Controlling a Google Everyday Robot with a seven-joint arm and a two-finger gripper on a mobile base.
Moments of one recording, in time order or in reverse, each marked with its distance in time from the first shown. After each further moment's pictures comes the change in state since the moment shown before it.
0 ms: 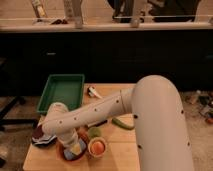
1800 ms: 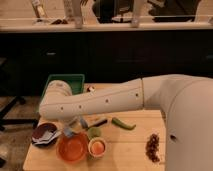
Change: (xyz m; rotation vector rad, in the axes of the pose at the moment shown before) arm 0.057 -0.023 -0.128 0.252 0.068 0.037
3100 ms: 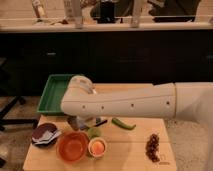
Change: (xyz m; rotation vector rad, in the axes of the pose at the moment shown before) arm 0.081 0.022 -0.018 0.095 0.017 0.235
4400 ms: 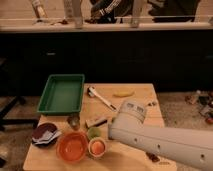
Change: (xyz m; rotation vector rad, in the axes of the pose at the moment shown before) arm 0.107 0.116 0.006 0.066 -0.018 0.385
